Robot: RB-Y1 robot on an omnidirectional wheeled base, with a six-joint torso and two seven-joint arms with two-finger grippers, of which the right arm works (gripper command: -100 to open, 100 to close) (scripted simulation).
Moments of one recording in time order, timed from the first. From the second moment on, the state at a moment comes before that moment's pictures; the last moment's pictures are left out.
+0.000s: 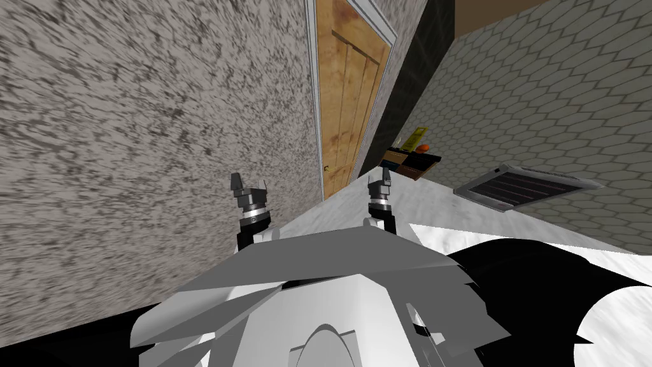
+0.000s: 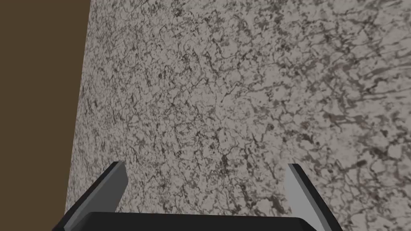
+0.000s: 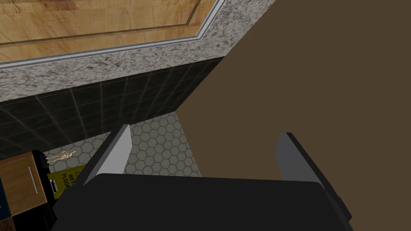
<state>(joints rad) 0.54 0.03 -0.07 -2.21 -0.11 -0.45 0.01</state>
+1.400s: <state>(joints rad) 0.40 -0.03 -0.08 -1.86 -0.12 -0.53 -0.01</state>
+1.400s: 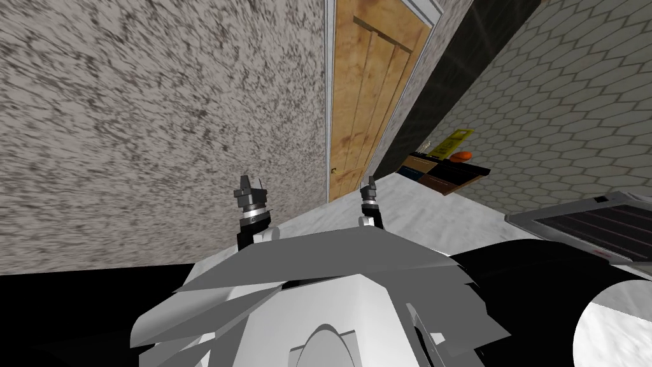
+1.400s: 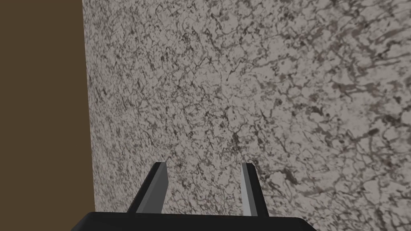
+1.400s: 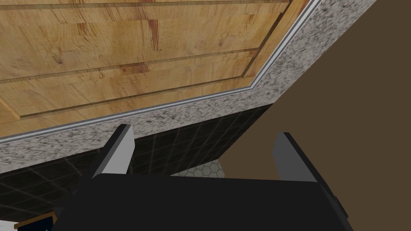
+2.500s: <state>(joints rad) 0.26 -0.07 -0.09 -1.55 -0.12 -0.60 -0.02</state>
